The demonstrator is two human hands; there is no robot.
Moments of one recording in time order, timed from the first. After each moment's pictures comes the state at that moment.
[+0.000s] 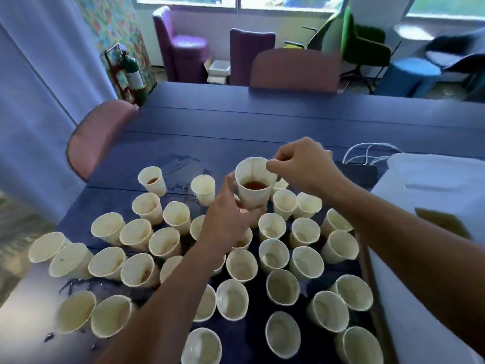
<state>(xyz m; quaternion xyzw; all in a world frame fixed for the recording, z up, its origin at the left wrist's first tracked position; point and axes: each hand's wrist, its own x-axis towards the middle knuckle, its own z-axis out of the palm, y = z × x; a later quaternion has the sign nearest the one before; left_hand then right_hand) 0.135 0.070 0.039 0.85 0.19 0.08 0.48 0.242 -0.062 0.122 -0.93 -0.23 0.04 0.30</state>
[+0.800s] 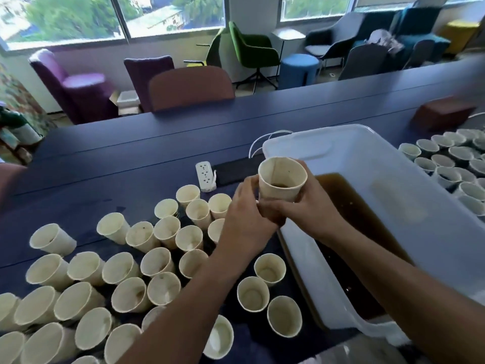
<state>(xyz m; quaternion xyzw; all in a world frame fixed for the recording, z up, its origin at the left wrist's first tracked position) 0.161 -0.143 0.081 0.86 -0.04 0.07 0.50 0.180 -0.288 0.093 -0.78 -0.13 -0.03 0.62</state>
